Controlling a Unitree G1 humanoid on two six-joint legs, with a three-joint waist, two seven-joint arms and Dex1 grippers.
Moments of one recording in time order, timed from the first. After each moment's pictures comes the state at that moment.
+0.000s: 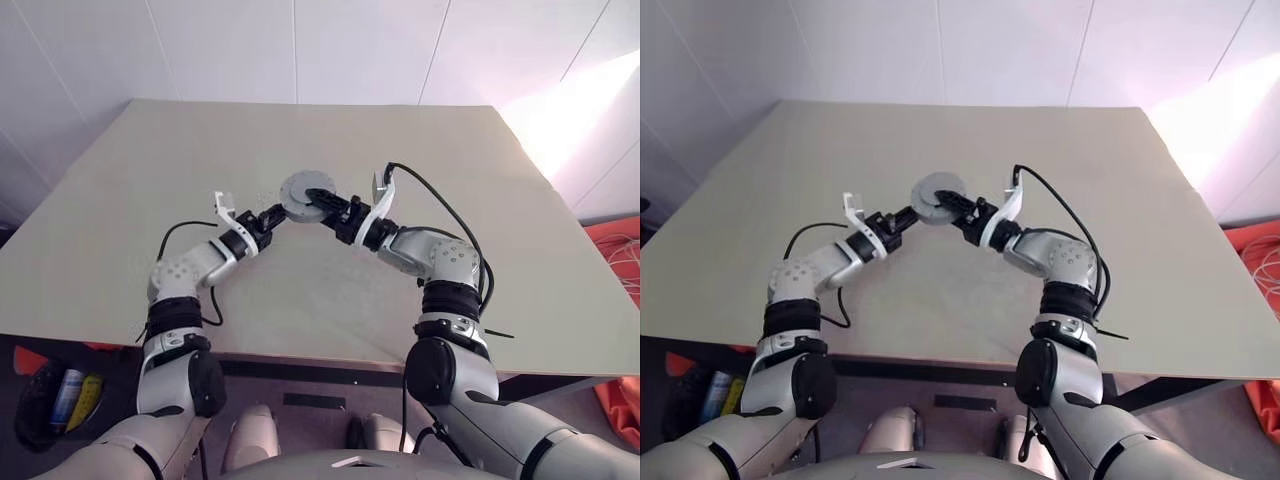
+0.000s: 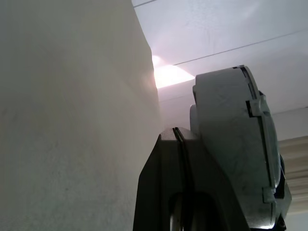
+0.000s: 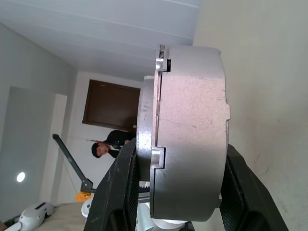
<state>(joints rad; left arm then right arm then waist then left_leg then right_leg) -0.64 0.08 0.56 0.43 -0.94 1.10 -0.37 -0.78 0.08 -0.60 0.41 0.94 1.24 0.20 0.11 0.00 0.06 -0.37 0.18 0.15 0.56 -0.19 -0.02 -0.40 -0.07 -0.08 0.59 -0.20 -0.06</state>
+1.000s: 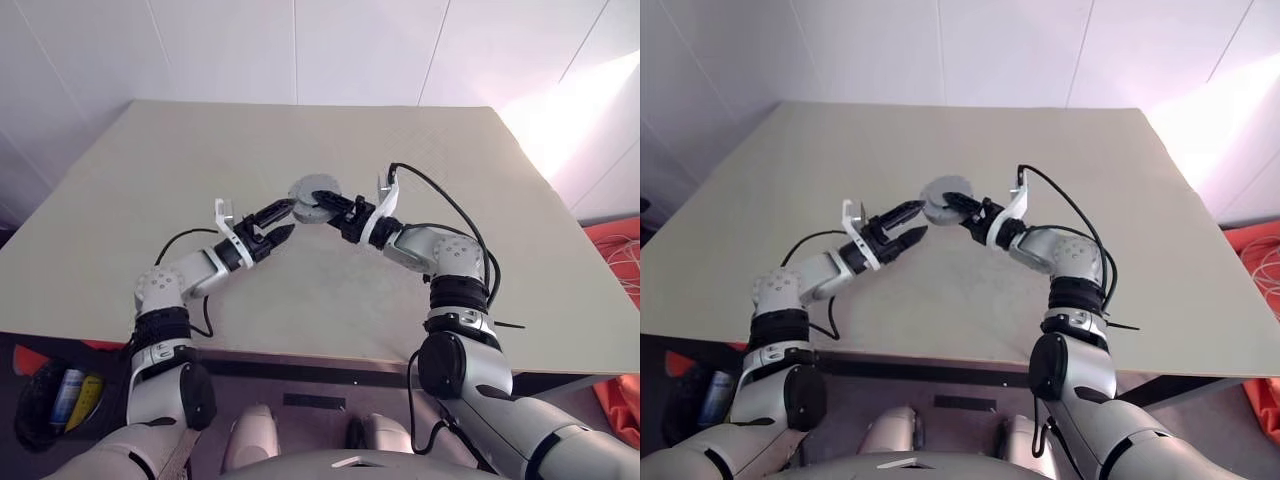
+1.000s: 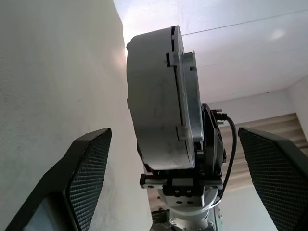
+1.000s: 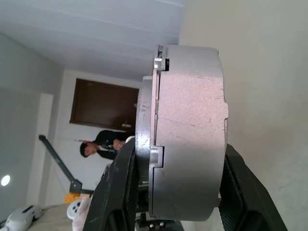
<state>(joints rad) -0.63 0.10 0.58 0.44 -1.13 1.22 -0.36 -0.80 0.01 -0.54 0.48 0.98 1.23 0.22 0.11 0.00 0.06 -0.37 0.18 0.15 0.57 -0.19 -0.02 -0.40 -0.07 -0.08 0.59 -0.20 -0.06</state>
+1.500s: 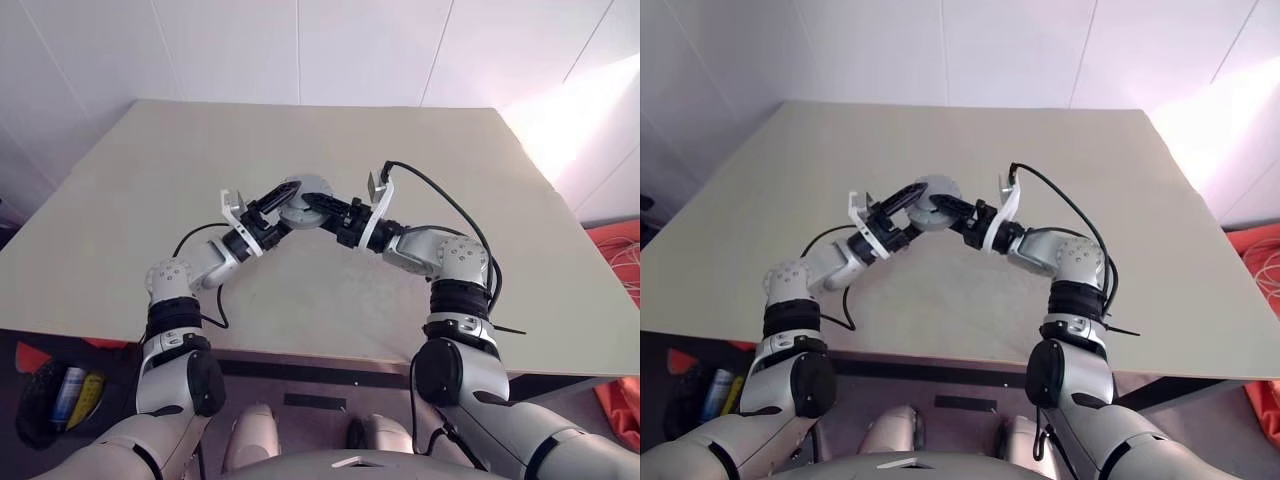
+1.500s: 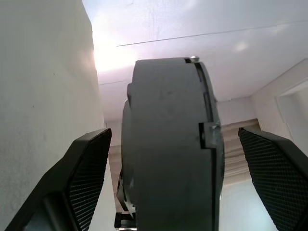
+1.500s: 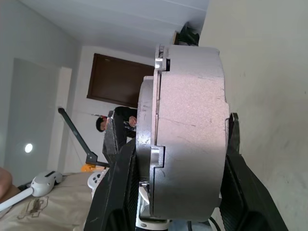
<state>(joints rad) -0.66 0.08 0.59 0.50 -1.18 1.21 -0.39 -0.76 0.02 -0.52 0.41 1.04 1.33 0.21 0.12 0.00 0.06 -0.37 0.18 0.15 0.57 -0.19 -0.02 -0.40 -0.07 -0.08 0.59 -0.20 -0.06</state>
